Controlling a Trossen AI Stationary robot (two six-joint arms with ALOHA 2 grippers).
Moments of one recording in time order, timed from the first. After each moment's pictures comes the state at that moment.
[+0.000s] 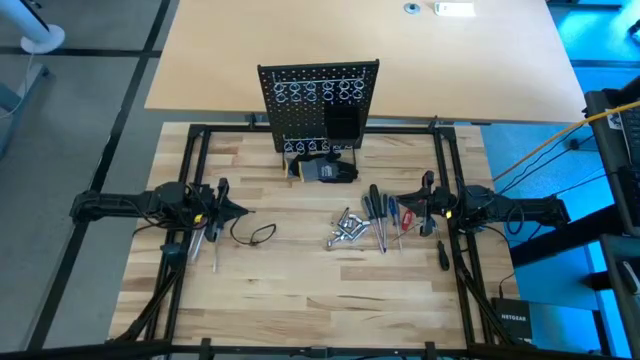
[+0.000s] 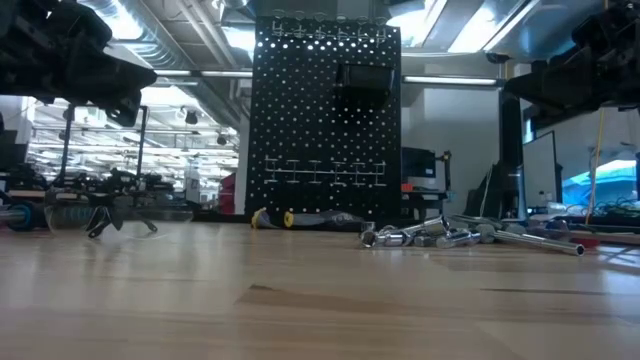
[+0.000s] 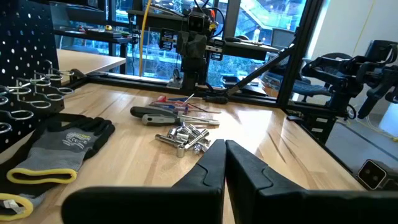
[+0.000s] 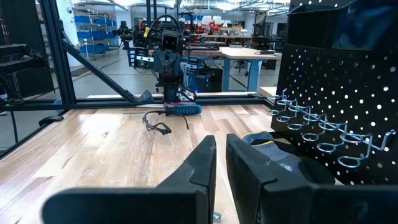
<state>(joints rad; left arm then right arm) -0.02 0.04 0.01 0.01 0.02 -0.14 0.06 0.00 0.03 0.00 0.17 -0.03</state>
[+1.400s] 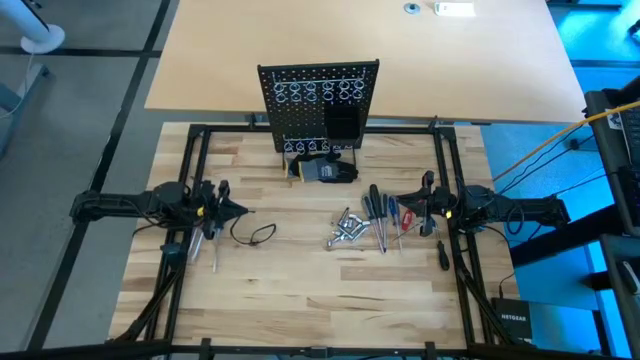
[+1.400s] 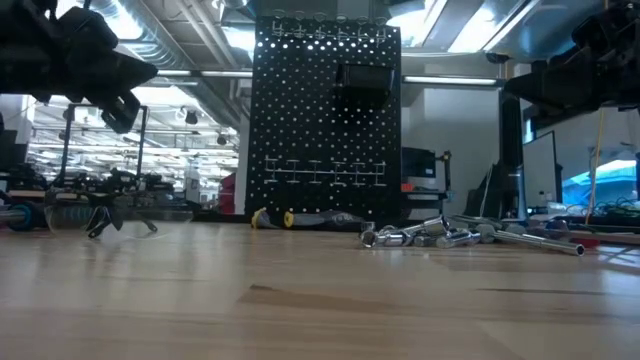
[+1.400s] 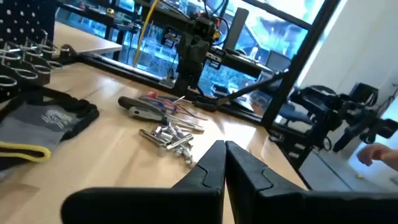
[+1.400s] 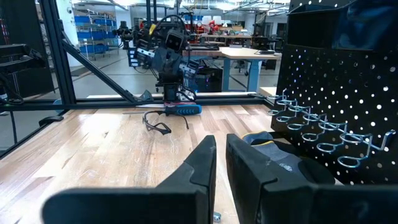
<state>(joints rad) -0.01 0.04 0.01 0.04 0.01 -0.36 0.06 0.00 0.03 0.00 0.17 -0.03</state>
